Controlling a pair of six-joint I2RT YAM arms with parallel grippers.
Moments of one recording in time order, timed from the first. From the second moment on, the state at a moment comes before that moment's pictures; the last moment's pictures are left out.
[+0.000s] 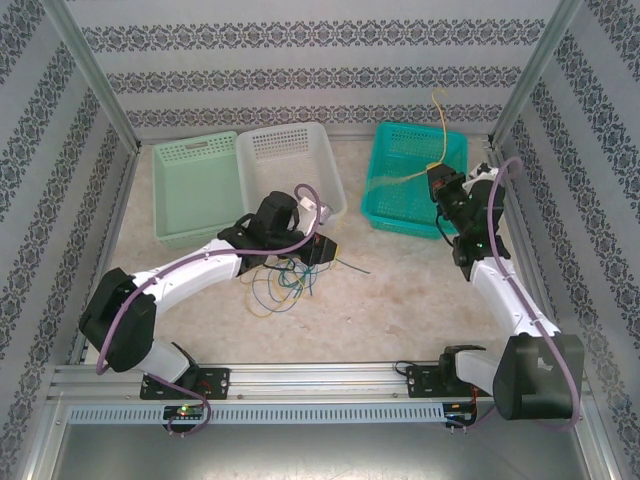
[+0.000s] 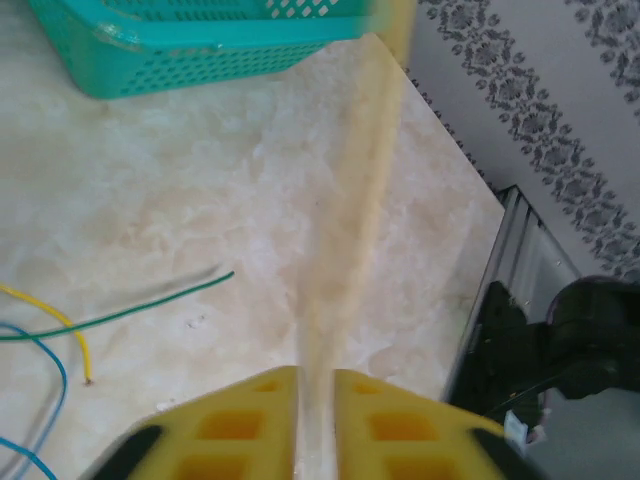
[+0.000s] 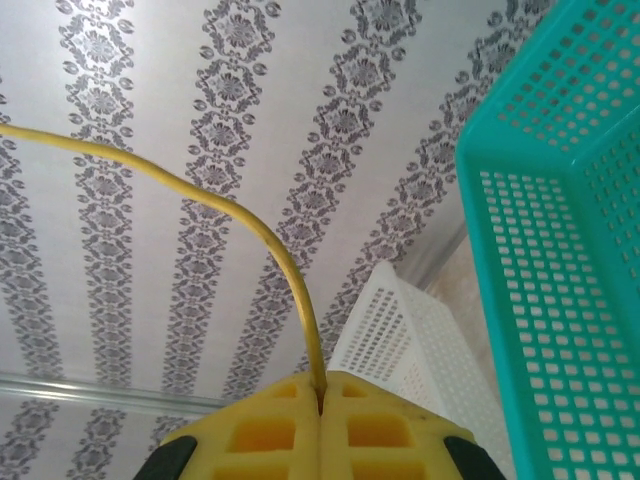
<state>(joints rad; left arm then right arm) -0.66 1.50 1.02 -0.16 0.55 -0.38 -0.02 1.17 0.76 0.30 -0.30 1.23</state>
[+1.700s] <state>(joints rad) -0.58 1.21 0.96 -0.45 0.10 -0.33 -0.12 2.06 1.82 -0.82 -0.17 0.29</state>
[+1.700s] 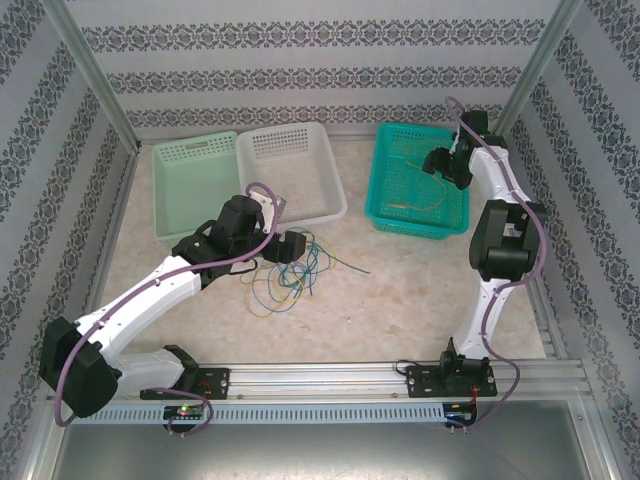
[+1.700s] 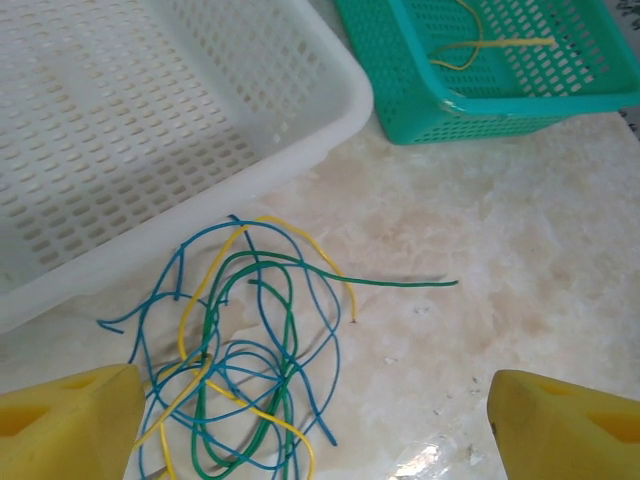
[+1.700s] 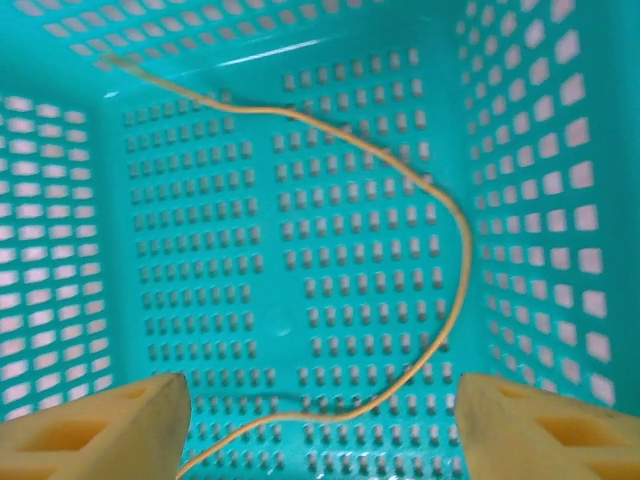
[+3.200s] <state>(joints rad) -0.39 1.39 0.87 -0.44 0.14 -0.35 0.55 1.90 1.34 -0.45 -0.49 0.15</state>
